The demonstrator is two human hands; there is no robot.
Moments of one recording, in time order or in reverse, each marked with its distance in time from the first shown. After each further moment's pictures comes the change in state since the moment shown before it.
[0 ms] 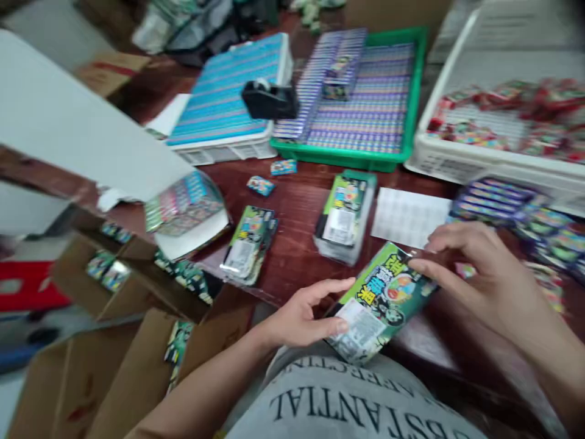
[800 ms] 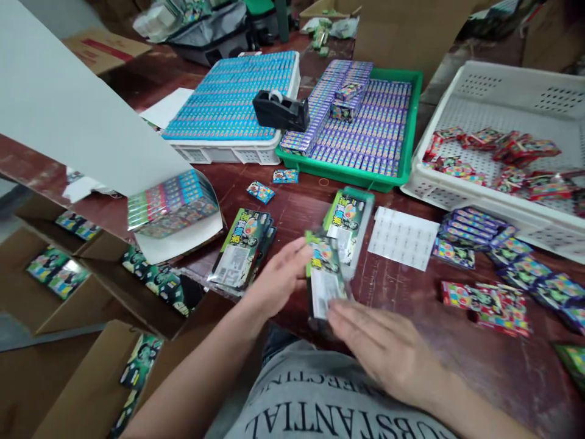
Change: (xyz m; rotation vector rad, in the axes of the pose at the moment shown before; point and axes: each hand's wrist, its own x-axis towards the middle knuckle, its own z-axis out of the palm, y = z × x) left_hand 0.028 0.034 -0.055 -0.159 0.451 -0.217; right_hand -0.030 -0.065 0.080 -0.096 -0.310 -0.488
